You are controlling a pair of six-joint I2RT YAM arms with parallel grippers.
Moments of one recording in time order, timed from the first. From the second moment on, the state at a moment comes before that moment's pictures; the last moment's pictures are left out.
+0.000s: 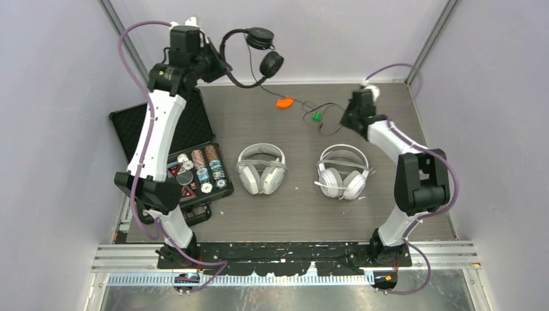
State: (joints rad) left arm -0.28 1.76 2.20 -0.89 0.04 -0.60; right arm 0.20 1.72 1.17 -0.13 0.11 0.47
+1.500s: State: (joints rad) left arm -0.09 1.73 2.10 -0.78 0.18 -0.54; right arm -0.16 1.90 1.76 -0.79 0.12 0.46
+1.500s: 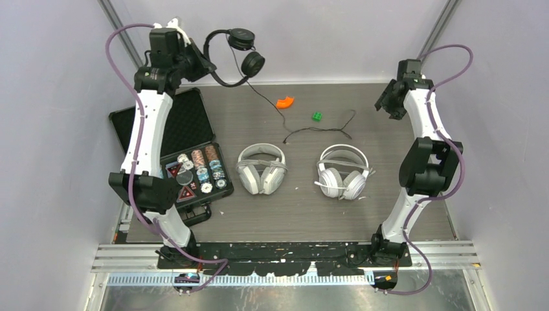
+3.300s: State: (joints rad) left arm -0.18 1.83 2.40 -0.65 0.27 -0.73; right arm 0.66 1.76 1.02 0.46 0.05 0.75
